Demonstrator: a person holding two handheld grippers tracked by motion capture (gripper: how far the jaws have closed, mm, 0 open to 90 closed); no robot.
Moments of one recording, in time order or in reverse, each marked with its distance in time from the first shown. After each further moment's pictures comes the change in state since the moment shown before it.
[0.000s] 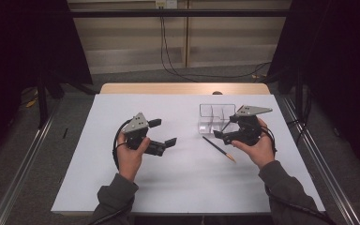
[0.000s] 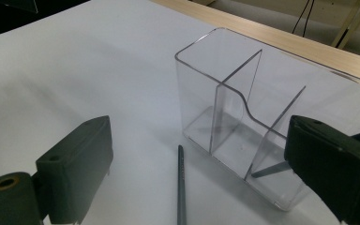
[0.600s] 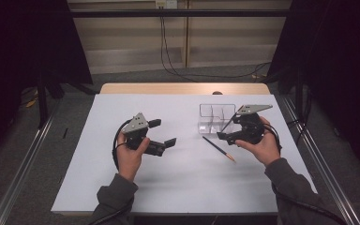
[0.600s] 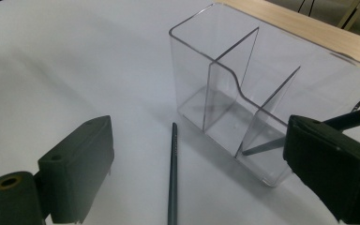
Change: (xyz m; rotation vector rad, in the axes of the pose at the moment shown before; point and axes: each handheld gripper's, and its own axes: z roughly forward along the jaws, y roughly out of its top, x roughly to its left) left arm 0.000 0.000 0.000 0.004 0.000 0.002; right arm -0.006 0.003 -0.005 0.107 0.008 -0.029
